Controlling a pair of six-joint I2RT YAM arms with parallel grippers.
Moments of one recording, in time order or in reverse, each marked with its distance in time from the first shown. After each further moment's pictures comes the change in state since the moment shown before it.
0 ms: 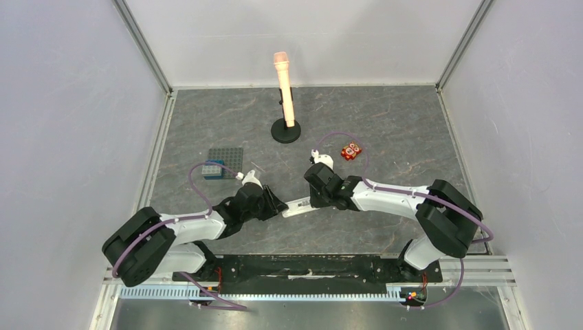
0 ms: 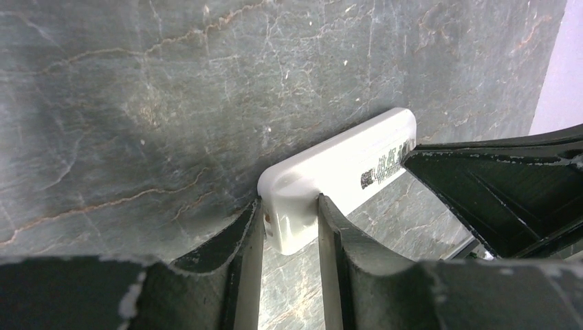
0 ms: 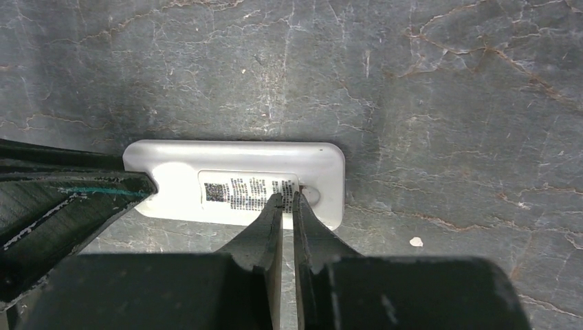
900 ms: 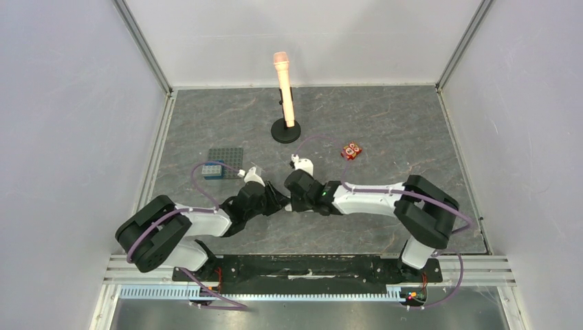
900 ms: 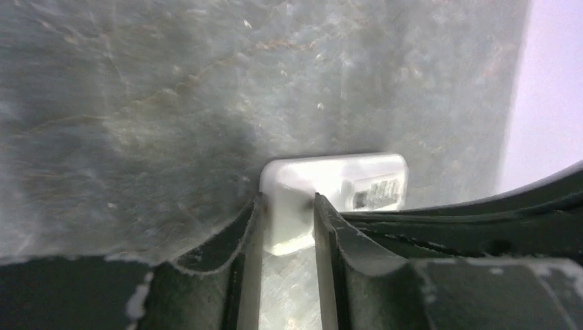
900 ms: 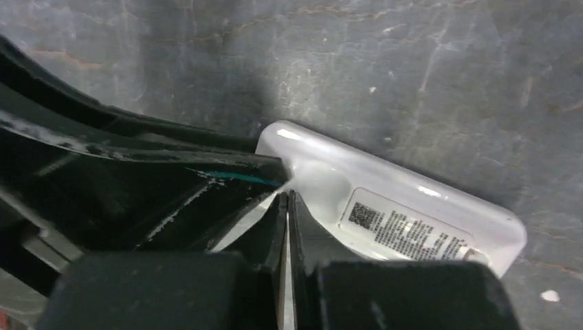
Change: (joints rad) left arm 0.018 0.108 -0.005 0.216 -0.051 0.009; right arm 0.095 0.103 0.082 0.029 0.074 0.045
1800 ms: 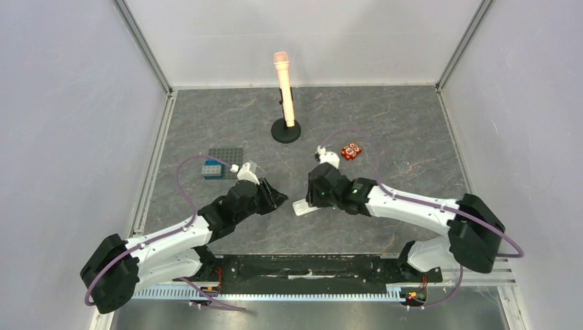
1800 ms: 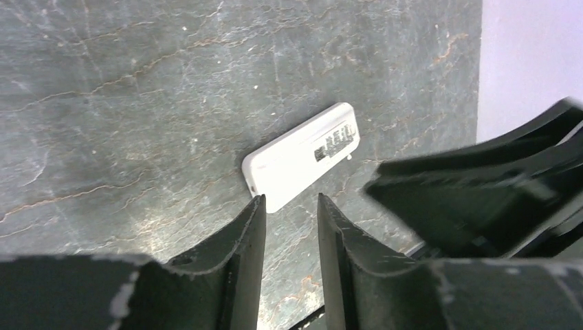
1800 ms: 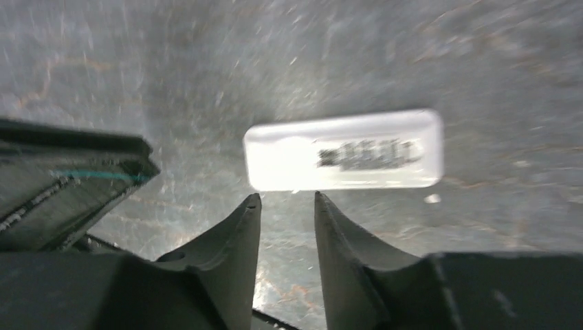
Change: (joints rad) left arm -0.060 -0.400 0.083 -0.420 -0.053 0.043; right arm -0.023 -0.263 -0.063 -0.120 -0.030 0.036
